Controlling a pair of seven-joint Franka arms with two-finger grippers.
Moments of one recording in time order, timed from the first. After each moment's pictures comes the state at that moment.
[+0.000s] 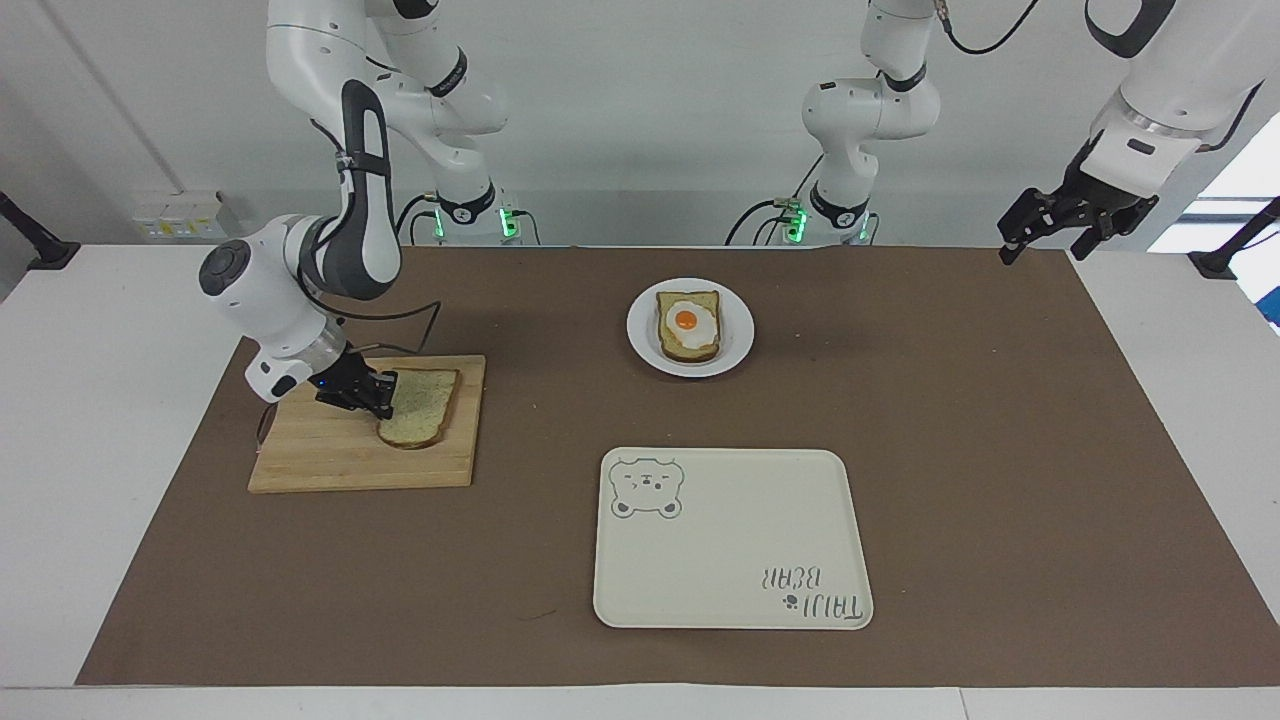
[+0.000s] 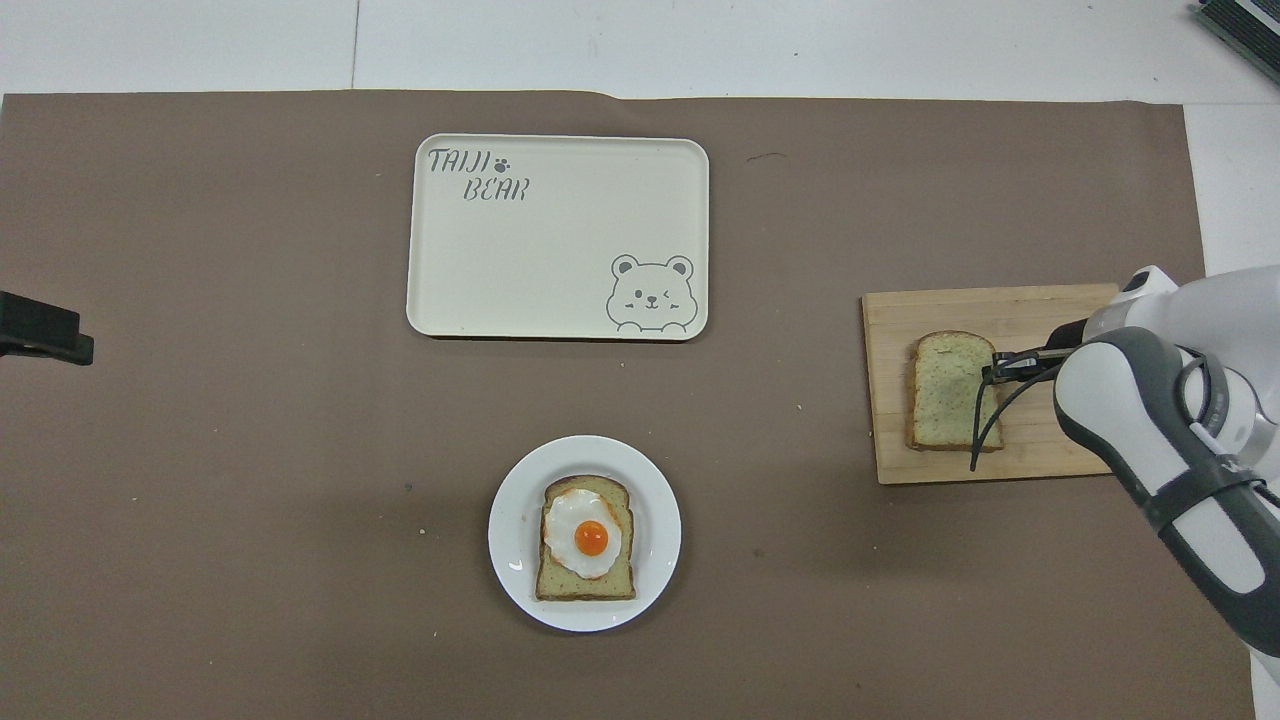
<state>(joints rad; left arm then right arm) -0.05 -0.03 0.06 -1.55 0.00 1.48 -0.01 -0.07 0.21 -0.07 -2.09 0.28 2.24 -0.35</state>
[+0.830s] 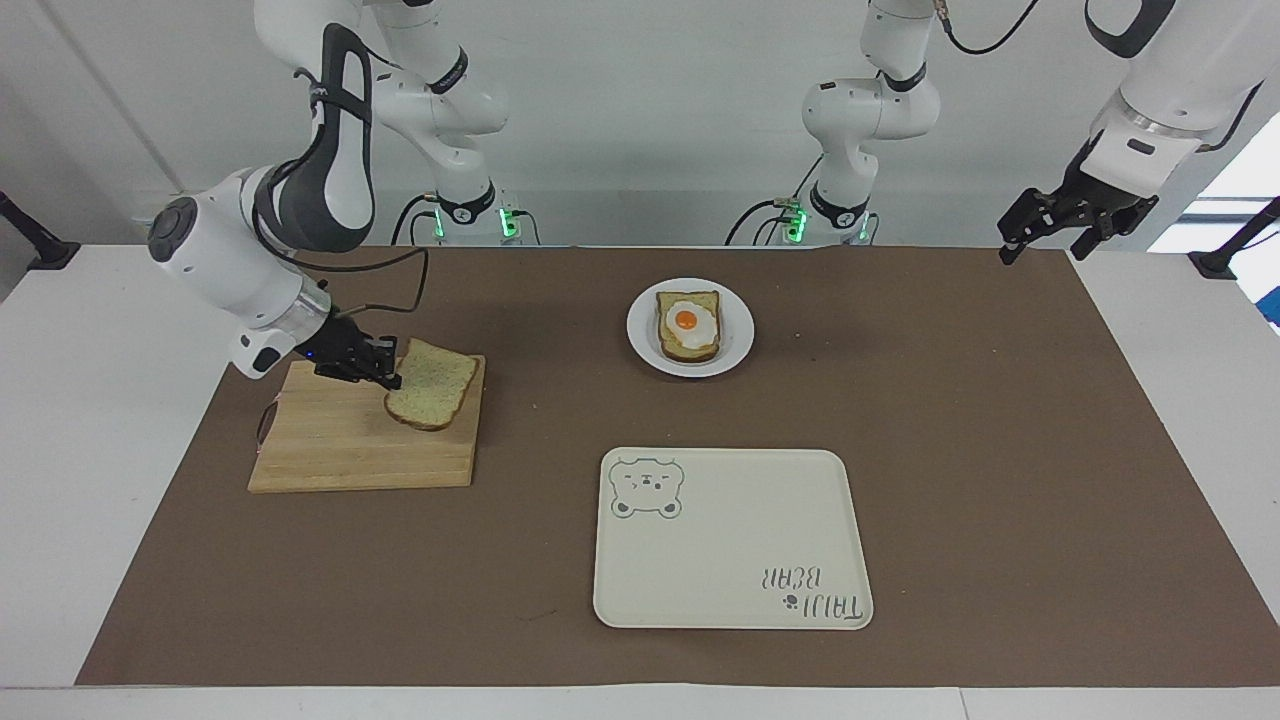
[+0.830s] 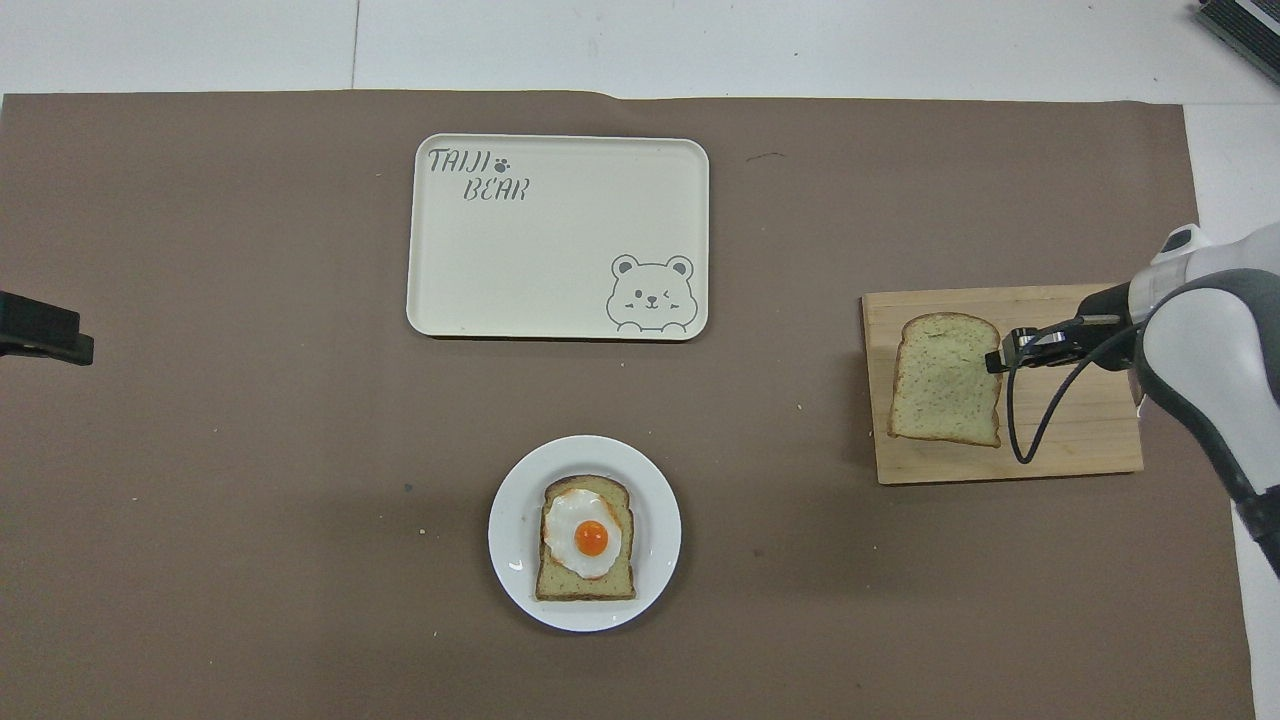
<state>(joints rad) -0.05 -0.03 0.06 -1.55 0.00 1.48 -0.01 -0.07 0.14 -0.07 -1.92 0.38 1.89 -0.32</state>
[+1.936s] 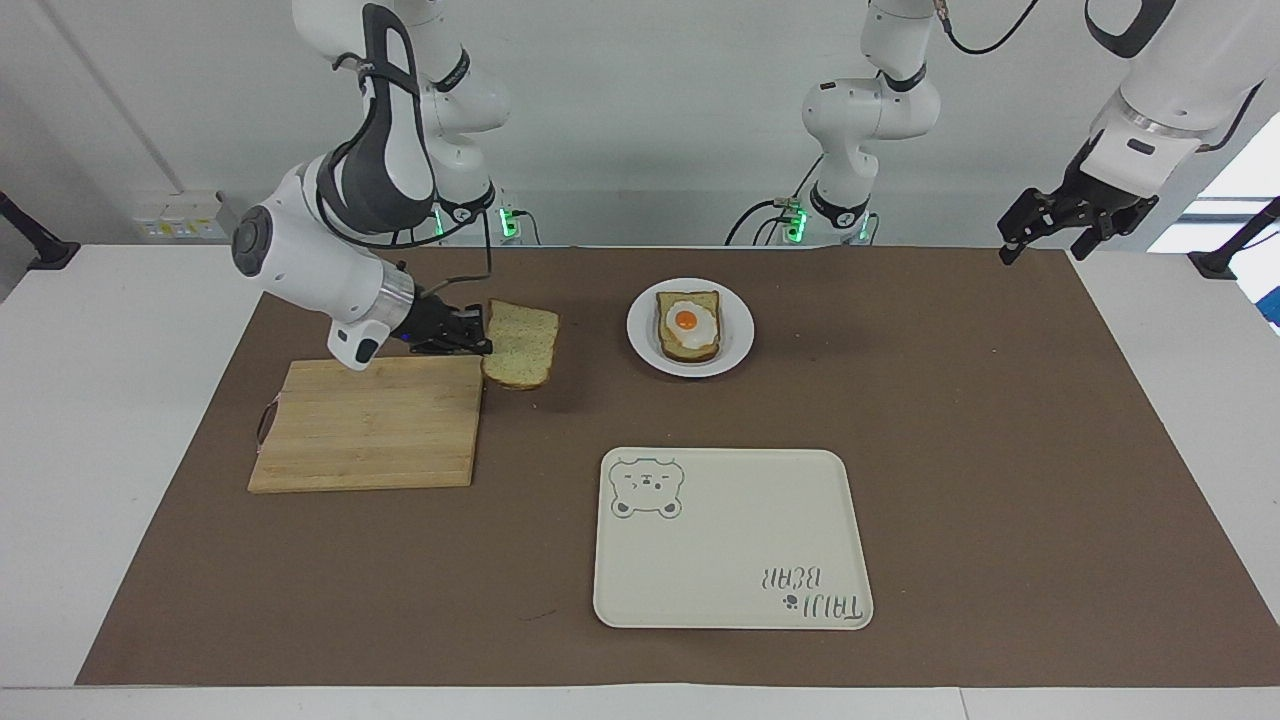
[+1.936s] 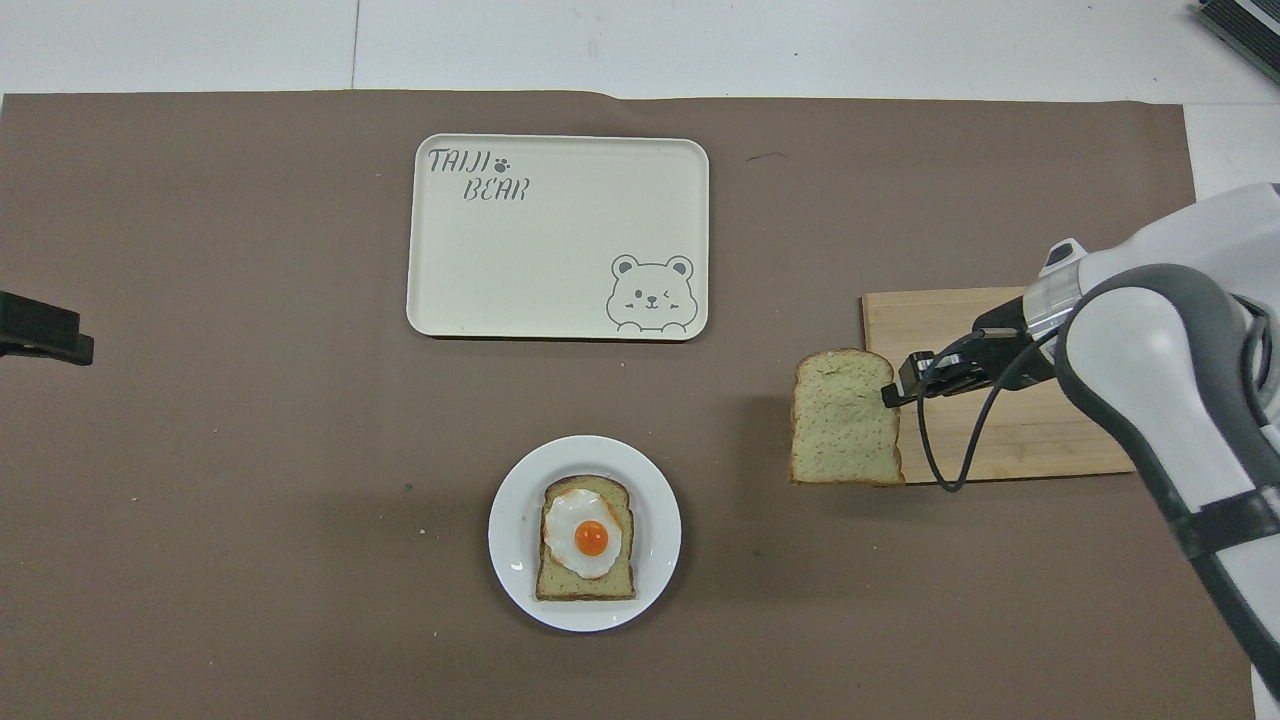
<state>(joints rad) -0.05 -0.03 0.06 -1.55 0.00 1.48 -0.01 0.12 0.13 -0.06 -1.91 0.53 1.76 -0.20</state>
